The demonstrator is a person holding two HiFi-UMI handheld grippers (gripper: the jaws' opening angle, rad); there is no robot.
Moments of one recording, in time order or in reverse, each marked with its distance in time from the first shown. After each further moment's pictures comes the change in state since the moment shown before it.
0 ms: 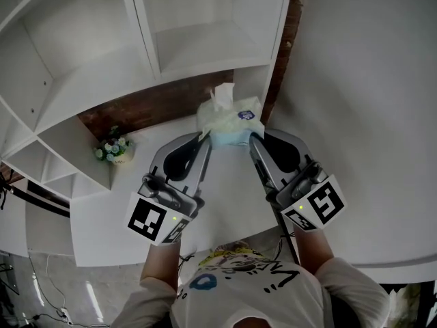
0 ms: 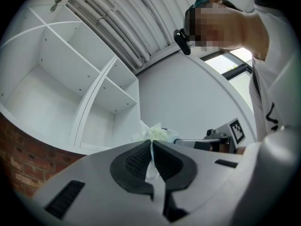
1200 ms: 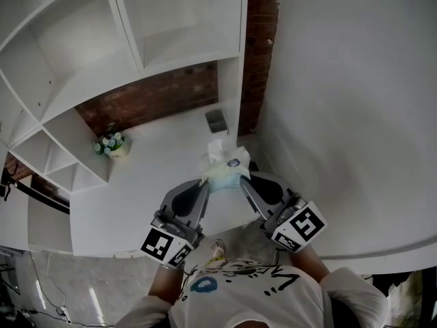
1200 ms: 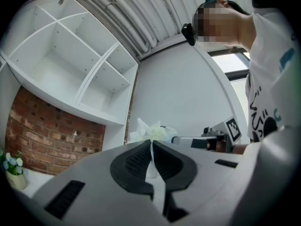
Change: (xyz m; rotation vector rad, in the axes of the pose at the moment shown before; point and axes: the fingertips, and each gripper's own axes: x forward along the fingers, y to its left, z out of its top) left arm -0.082 -0.150 -0.078 -0.136 0.179 0.031; right arm -0.154 0.073 -0.063 0.174 0.137 0.020
